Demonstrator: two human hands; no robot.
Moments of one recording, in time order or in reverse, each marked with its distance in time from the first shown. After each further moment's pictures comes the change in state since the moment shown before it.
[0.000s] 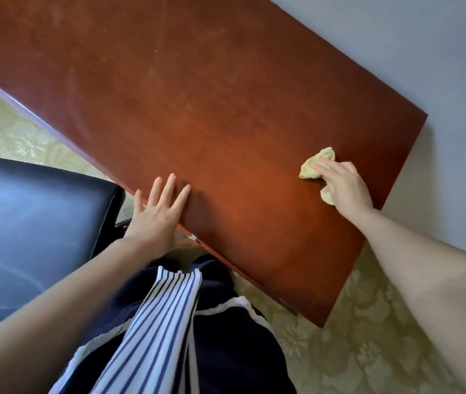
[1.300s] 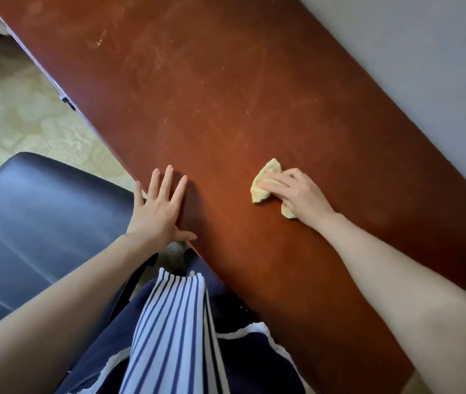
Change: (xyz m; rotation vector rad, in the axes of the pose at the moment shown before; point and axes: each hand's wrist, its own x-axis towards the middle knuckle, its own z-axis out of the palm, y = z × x) left_hand 0.060 -0.171 -0.044 -0.077 0.091 -0.224; right_hand 0.189 -0.214 0.015 0.058 -0.036 -0.670
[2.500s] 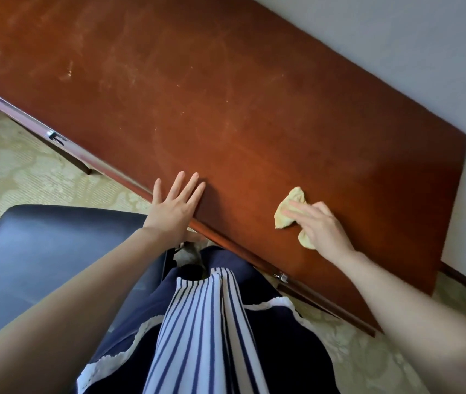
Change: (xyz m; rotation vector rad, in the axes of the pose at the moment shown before) left_hand 0.004 -0.039 -0.002 0.228 -0.036 0.397; right_hand -0.100 -0.110 0.023 0.121 0.049 0.522
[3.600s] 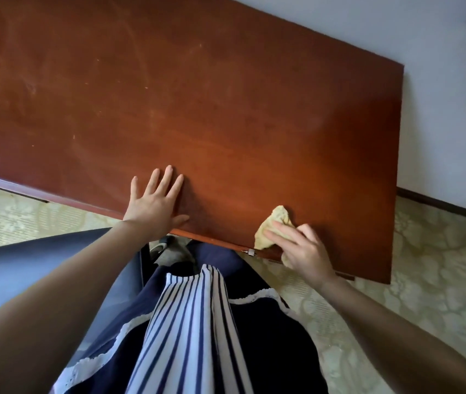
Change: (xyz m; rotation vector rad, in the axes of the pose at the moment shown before) left_hand 0.038 0.053 -0.006 0.038 -0.006 0.087; right_hand -0.122 -0.013 0.035 -0.099 0.298 0.112
